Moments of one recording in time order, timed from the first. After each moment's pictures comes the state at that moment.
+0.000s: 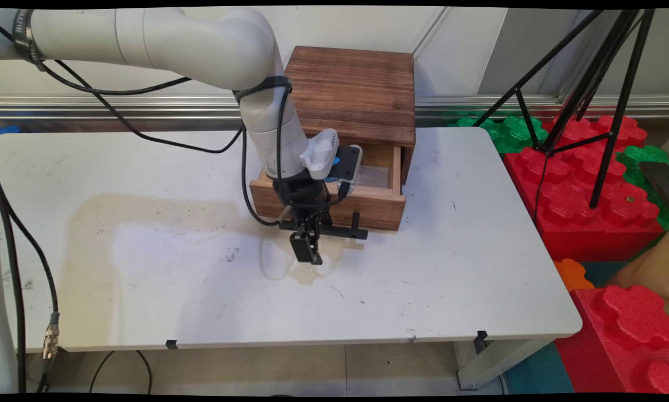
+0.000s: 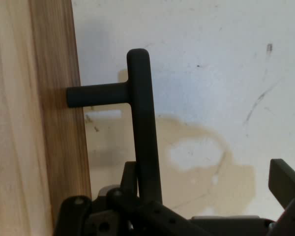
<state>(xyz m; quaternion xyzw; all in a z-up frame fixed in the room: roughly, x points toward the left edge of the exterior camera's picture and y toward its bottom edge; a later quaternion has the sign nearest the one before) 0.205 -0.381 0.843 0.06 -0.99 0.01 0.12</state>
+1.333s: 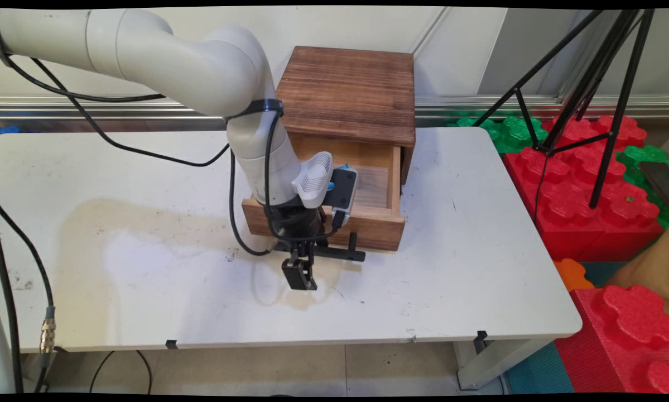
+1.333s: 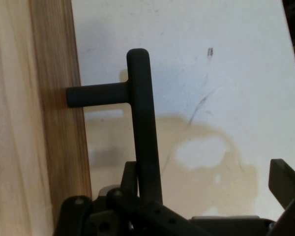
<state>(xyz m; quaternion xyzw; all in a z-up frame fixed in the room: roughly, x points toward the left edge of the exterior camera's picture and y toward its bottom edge) 0.195 -0.332 0.842 0.05 -0.99 0.01 0.12</state>
